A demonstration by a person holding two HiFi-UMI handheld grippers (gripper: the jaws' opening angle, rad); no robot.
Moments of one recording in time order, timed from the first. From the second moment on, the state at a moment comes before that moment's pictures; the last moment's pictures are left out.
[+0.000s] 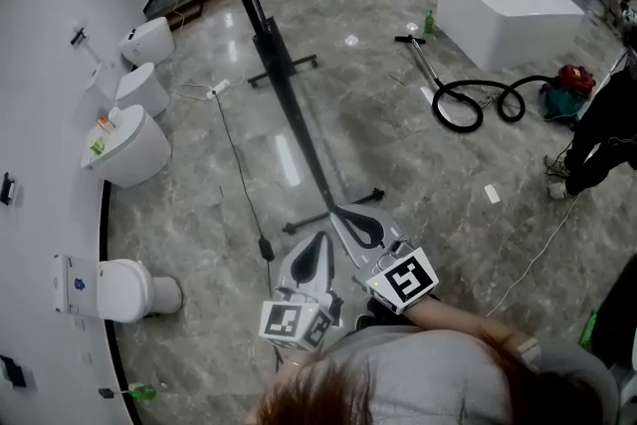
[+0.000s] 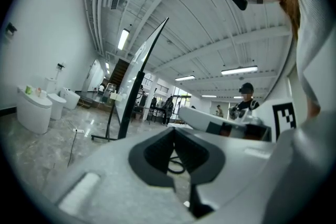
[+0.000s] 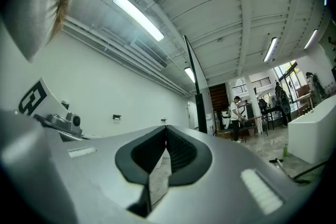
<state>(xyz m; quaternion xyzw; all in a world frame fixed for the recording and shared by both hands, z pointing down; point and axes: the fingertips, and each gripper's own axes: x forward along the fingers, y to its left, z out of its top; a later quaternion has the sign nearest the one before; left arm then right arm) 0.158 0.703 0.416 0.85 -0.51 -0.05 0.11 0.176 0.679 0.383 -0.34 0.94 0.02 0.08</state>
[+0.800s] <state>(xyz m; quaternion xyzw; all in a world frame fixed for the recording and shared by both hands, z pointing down) 0.170 0.716 0.410 0.85 -0.52 -0.05 0.10 0.187 0.679 0.391 -0.32 0.95 0.00 0.05</state>
